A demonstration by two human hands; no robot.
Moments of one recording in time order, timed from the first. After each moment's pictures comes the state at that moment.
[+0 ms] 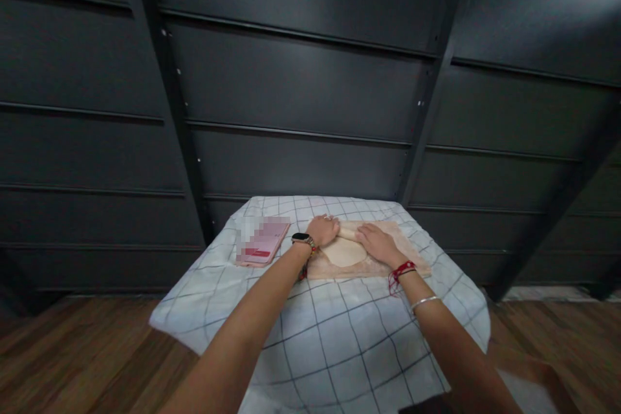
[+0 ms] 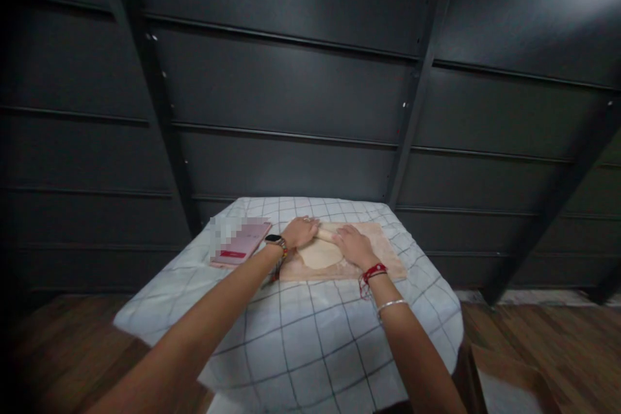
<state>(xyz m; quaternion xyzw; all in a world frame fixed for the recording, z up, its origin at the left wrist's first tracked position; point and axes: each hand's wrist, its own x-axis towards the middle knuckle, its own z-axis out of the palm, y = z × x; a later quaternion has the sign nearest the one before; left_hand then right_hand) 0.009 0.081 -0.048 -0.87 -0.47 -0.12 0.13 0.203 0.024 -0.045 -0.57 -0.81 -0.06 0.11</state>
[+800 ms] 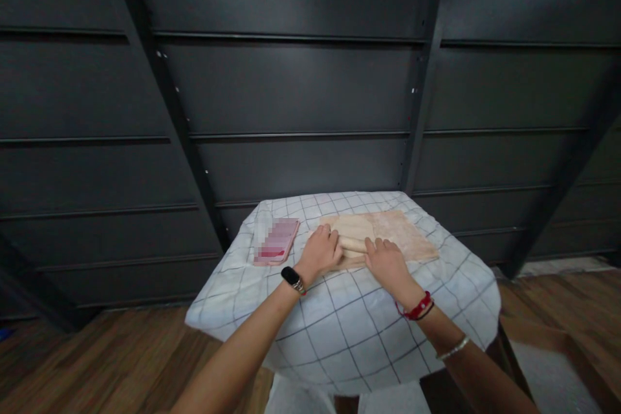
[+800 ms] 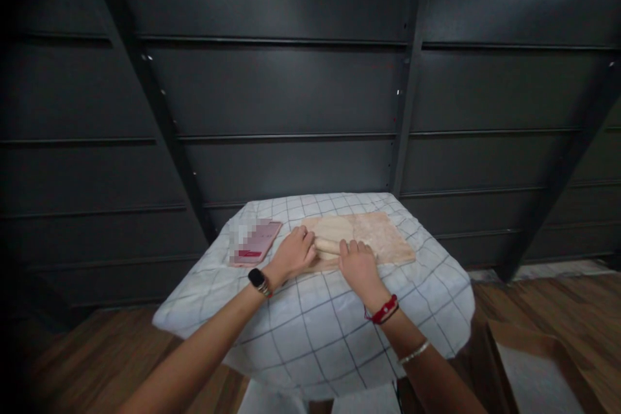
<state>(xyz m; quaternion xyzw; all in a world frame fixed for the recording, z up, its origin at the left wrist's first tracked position) -0.020 -0.025 -0.041 -0.85 -0.47 -0.14 0.16 0.164 -0.069 -0.069 -0.61 -0.75 -0.23 0.11</state>
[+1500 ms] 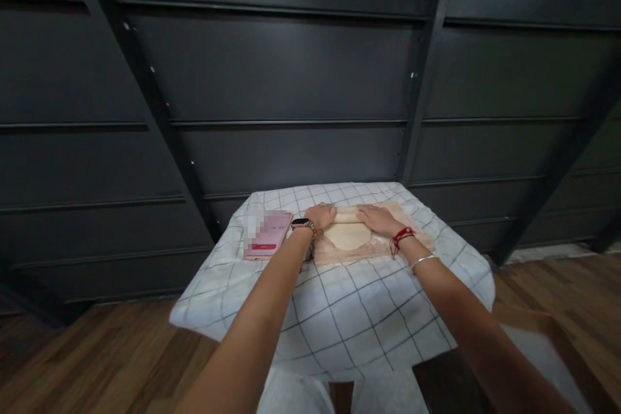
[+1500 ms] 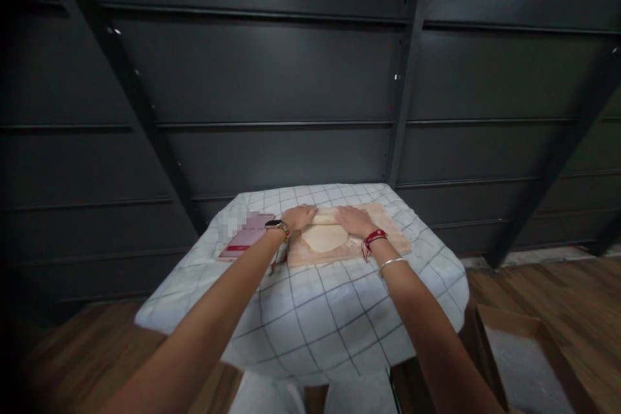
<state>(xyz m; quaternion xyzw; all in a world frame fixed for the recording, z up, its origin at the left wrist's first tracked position) -0.001 0.085 -0.036 -0.84 -0.54 -0.06 0.02 0.202 0.041 -0.036 -0.57 -0.82 -0.01 0.08</state>
